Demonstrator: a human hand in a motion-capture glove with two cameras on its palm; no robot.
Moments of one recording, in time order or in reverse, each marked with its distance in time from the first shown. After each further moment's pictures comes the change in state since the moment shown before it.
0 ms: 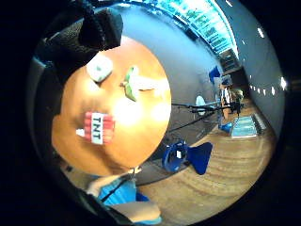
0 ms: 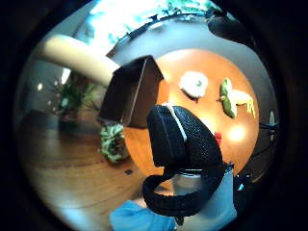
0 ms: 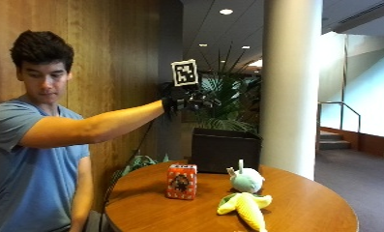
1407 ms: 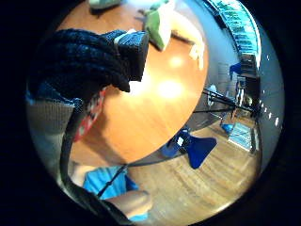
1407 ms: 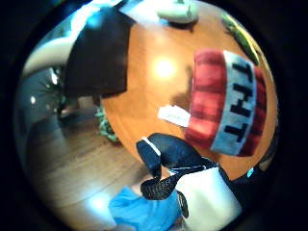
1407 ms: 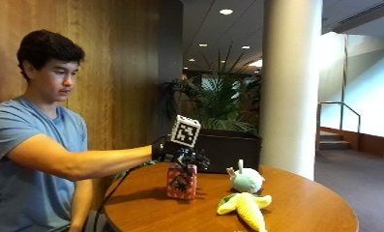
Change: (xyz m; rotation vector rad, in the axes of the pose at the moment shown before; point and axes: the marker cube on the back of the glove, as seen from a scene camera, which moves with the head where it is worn) arm -0.005 0.071 0.187 -0.447 -0.084 -0.040
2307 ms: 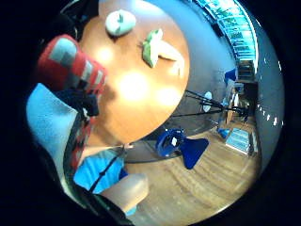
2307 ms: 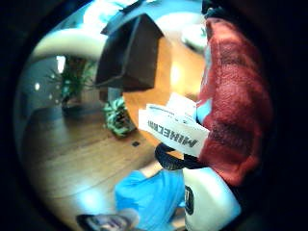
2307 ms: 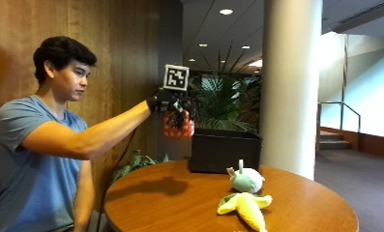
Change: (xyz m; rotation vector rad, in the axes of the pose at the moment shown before) arm -0.032 0.071 -0.159 0.172 0.017 -0.164
